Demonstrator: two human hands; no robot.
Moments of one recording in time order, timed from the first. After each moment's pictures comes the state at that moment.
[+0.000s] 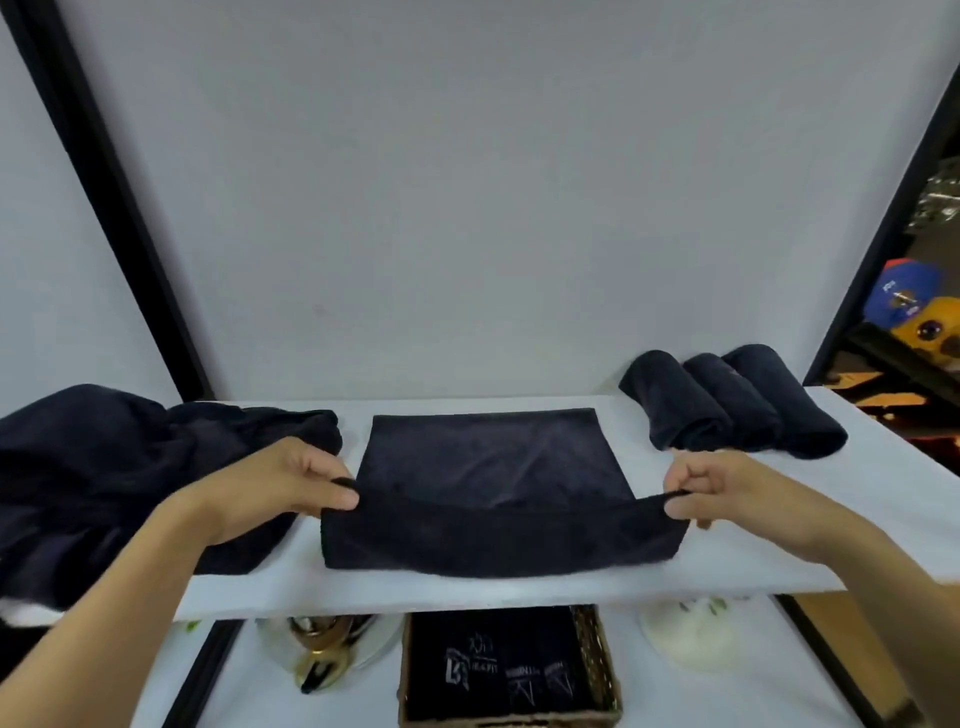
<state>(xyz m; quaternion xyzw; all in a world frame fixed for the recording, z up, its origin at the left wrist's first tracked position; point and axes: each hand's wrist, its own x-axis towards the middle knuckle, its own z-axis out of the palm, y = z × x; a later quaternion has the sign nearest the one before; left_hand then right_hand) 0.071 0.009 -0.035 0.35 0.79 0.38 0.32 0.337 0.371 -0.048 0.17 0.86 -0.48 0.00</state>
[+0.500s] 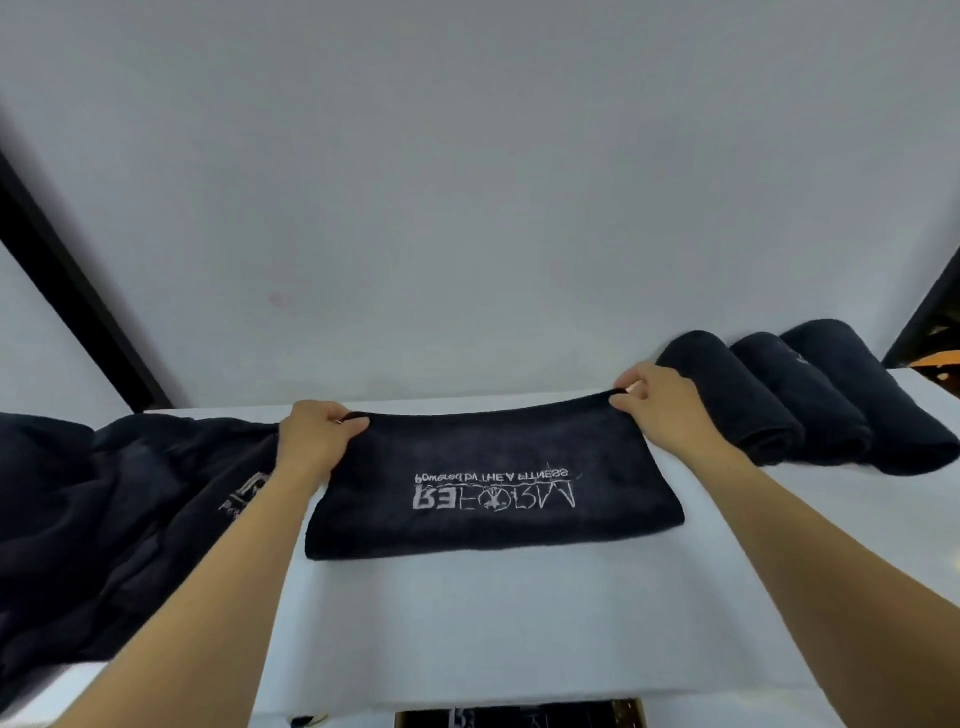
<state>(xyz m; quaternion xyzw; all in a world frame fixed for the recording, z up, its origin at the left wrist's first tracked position) -0.050 0.133 -0.116 0.09 0.89 0.44 0.06 0.150 0.447 -0.108 0.32 0.86 -0.35 -0.17</state>
